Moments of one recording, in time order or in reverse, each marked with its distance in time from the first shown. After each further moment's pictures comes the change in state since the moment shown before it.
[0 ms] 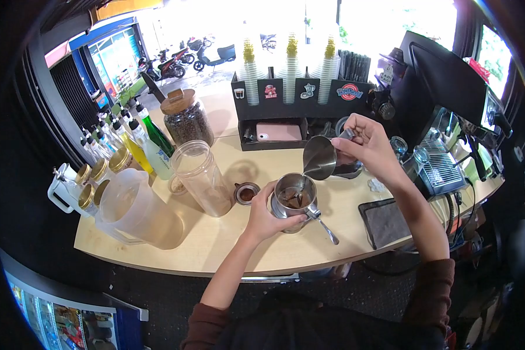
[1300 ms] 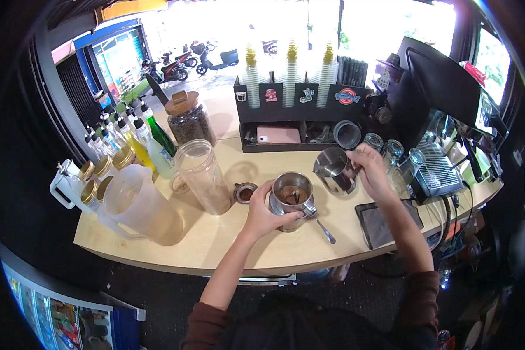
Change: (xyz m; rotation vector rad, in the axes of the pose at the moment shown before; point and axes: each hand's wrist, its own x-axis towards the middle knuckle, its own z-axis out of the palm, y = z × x) left_hand -0.003 0.002 0.001 -0.010 0.014 -0.045; right_hand -0.032 0.067 -0.019 0.377 0.257 0.172
